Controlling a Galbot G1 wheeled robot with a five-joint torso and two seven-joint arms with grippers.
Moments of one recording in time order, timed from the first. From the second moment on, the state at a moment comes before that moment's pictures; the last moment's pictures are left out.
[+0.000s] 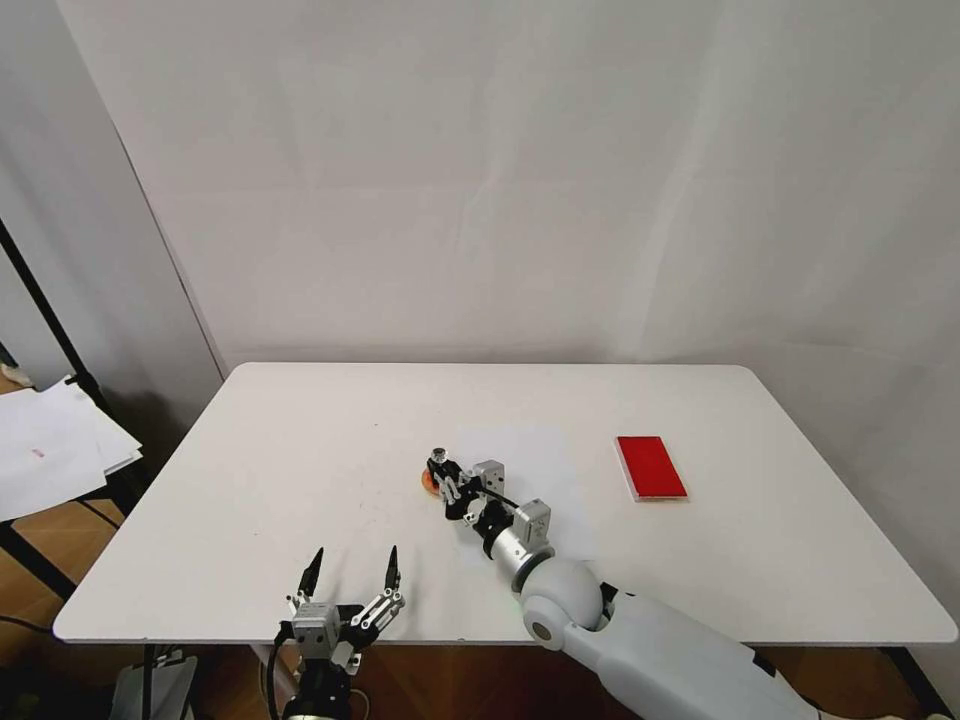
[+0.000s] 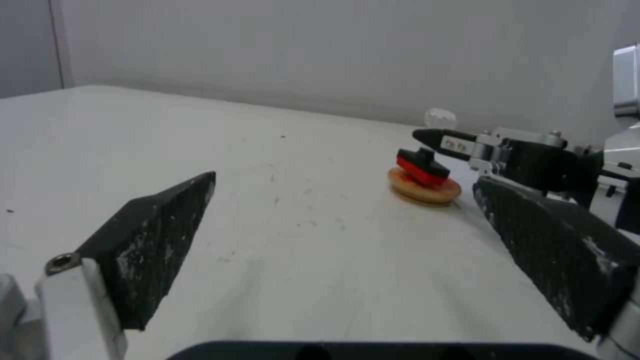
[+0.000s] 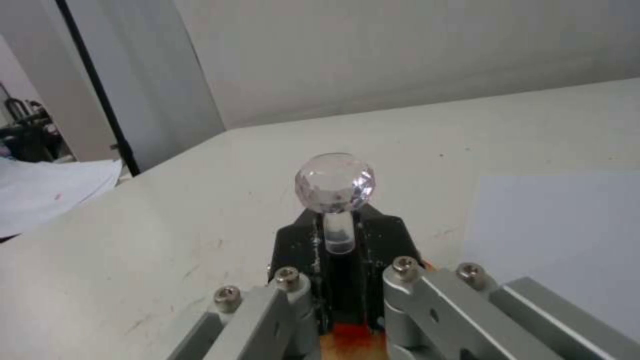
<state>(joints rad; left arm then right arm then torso) 1.70 -1.56 -0.48 -2.07 -0.11 -0.28 0.02 -0.57 1.11 -0.55 1.61 0.81 0.10 0.31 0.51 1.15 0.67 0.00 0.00</state>
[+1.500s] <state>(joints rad) 1.70 -1.56 -0.48 -2.07 -0.11 -0.28 0.02 -0.70 0.94 -0.35 1.86 0.82 0.00 0.40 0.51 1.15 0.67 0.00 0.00</state>
